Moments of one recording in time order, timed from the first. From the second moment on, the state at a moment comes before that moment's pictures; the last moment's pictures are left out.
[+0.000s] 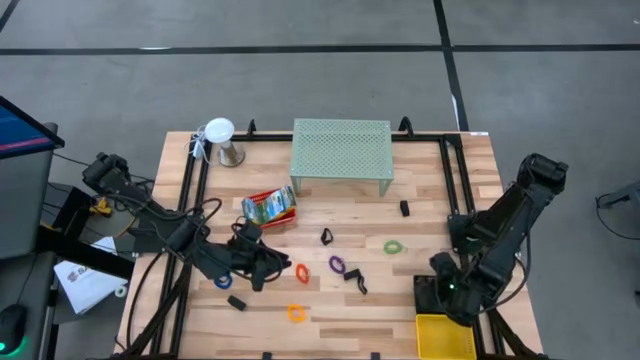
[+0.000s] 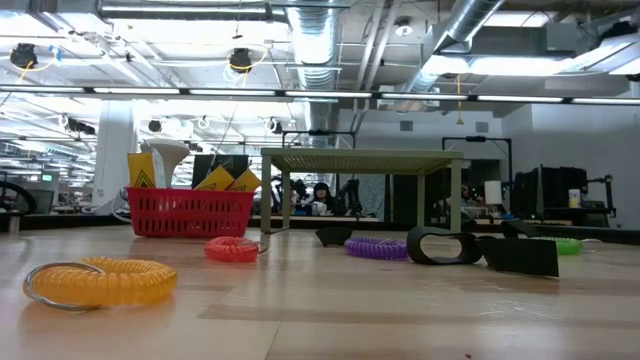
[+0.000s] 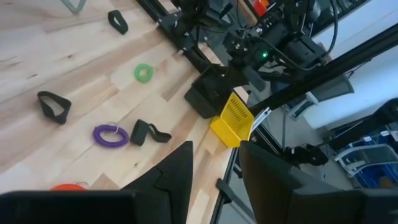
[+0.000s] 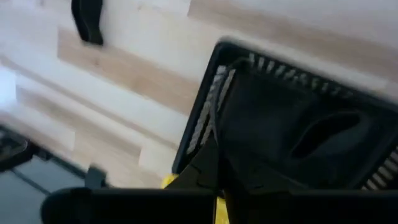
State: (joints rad) left arm -0.63 1.23 0.98 -0.20 -0.63 -1.11; right arm 1.00 1.31 0.86 -0.86 0.25 2.24
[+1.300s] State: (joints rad) left arm -0.62 1.23 0.98 -0.21 -0.65 -1.07; right arm 1.03 1.31 0.77 -0.74 0.20 2.20
